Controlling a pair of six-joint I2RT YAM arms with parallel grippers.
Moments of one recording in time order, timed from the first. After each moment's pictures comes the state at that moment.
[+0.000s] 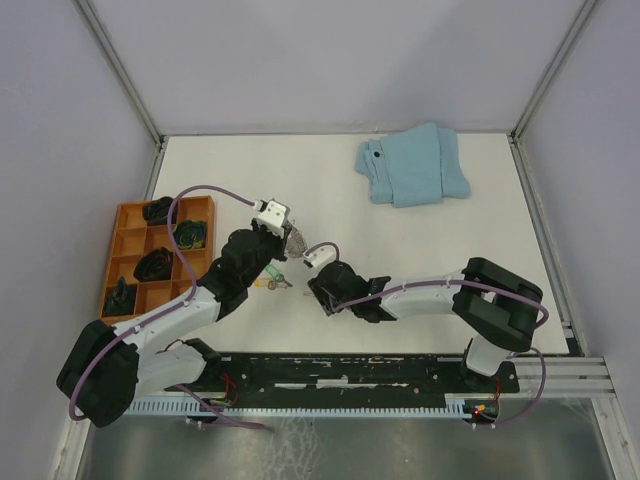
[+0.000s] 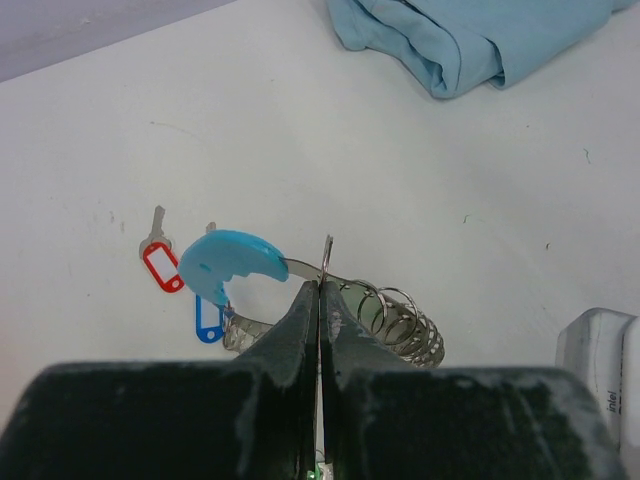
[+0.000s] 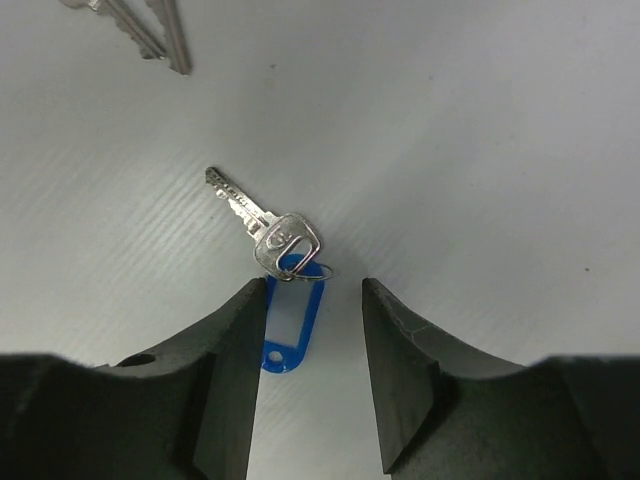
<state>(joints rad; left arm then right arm) -0.62 1.09 0.48 0.42 -0.15 0.03 1.11 1.69 0.79 0.10 0.25 0.30</state>
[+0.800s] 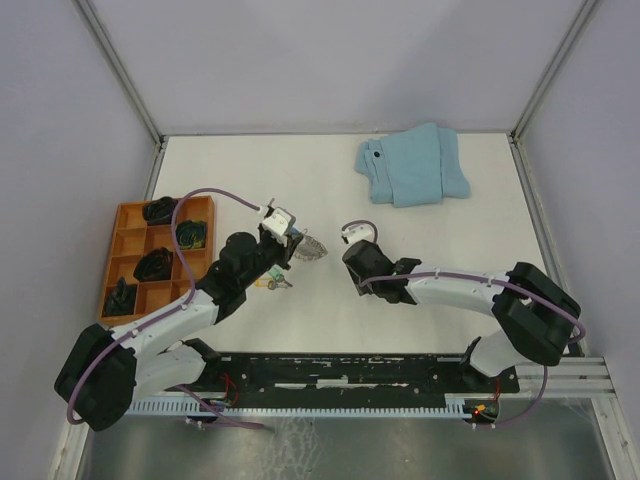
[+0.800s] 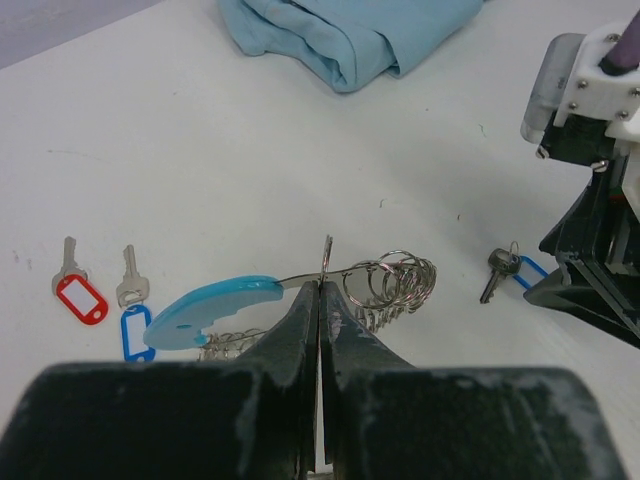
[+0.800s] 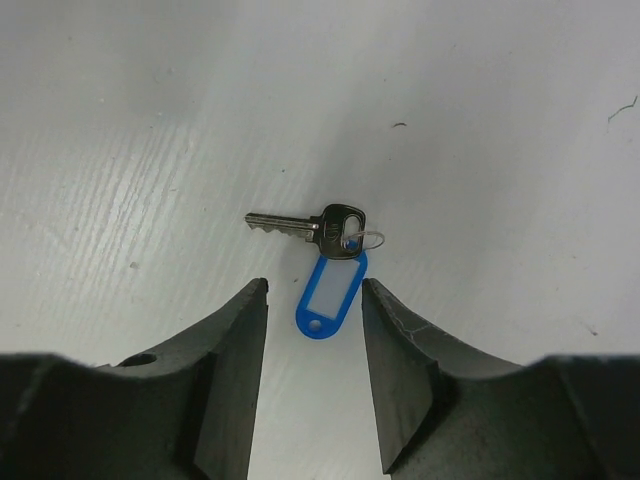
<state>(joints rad) -0.62 1.06 0.45 0.43 0.05 0.03 0.93 1.51 0.78 -0.23 0.42 0.31</state>
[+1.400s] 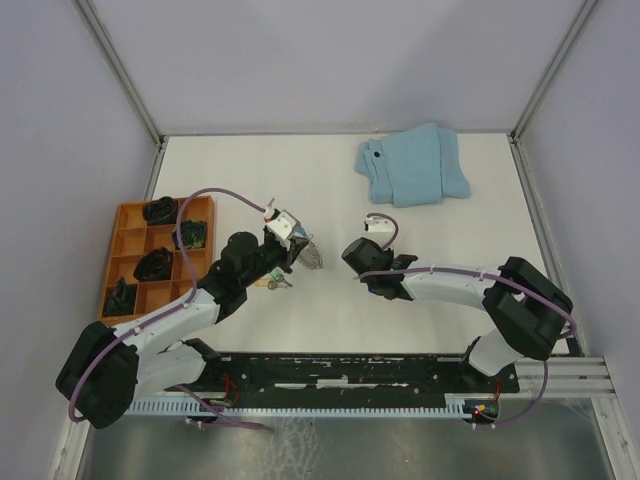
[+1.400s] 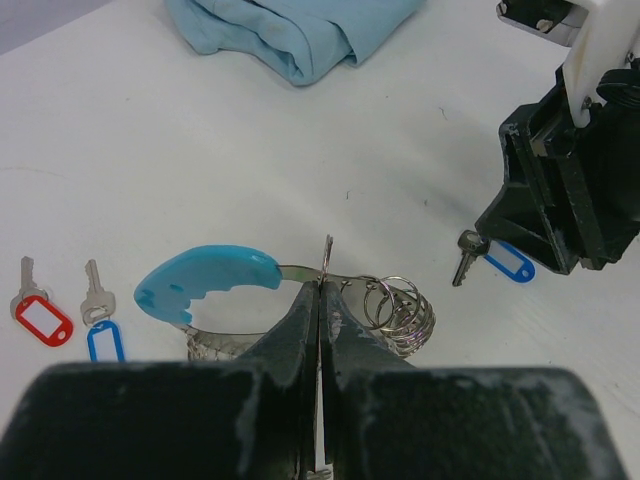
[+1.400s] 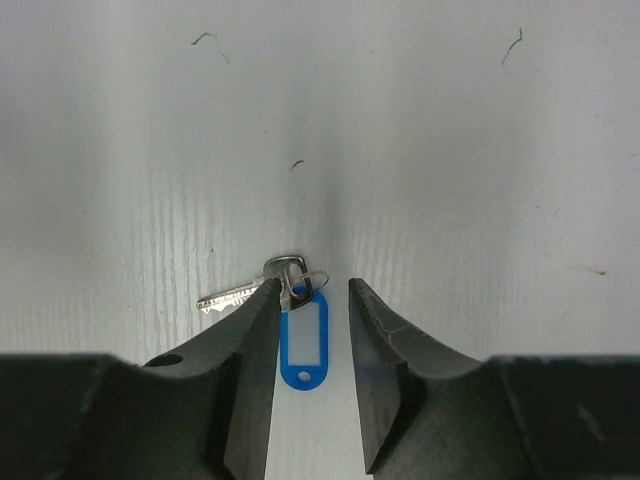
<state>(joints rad) -0.62 1.08 0.45 0.43 0.16 0.05 0.91 1.55 0.80 -0.27 0.62 0.70</state>
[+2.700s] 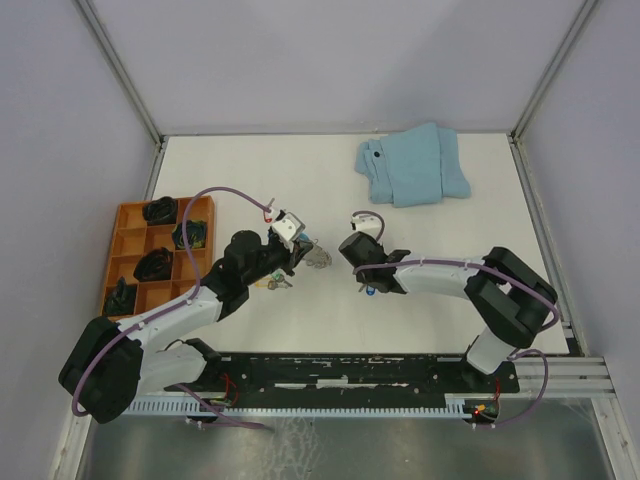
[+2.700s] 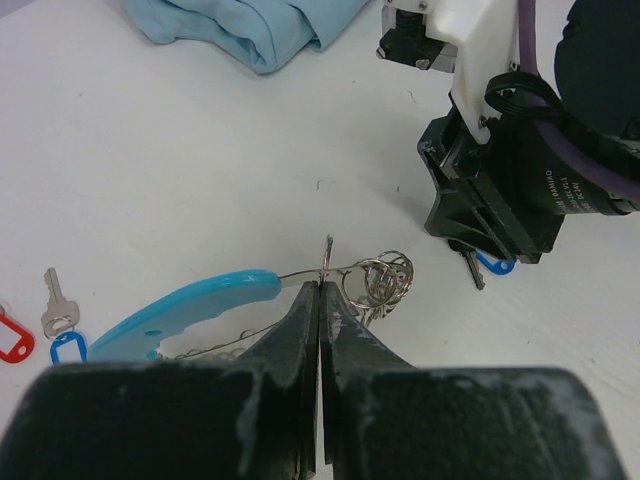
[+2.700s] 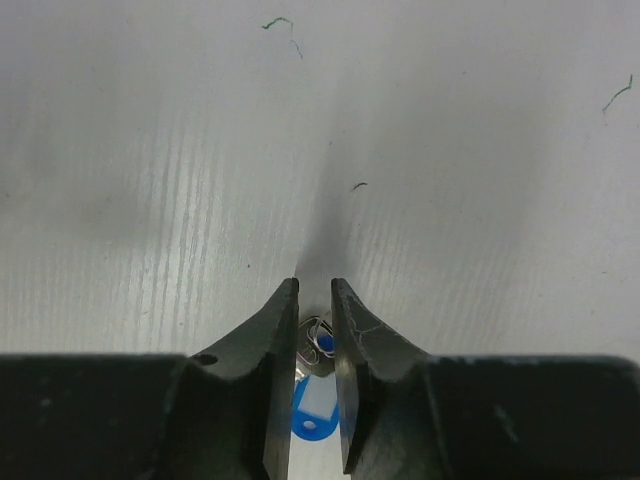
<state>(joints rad) -0.62 1.11 0.46 0.42 0.23 0.06 0.87 1.66 0.83 -0.15 0.50 0.56</state>
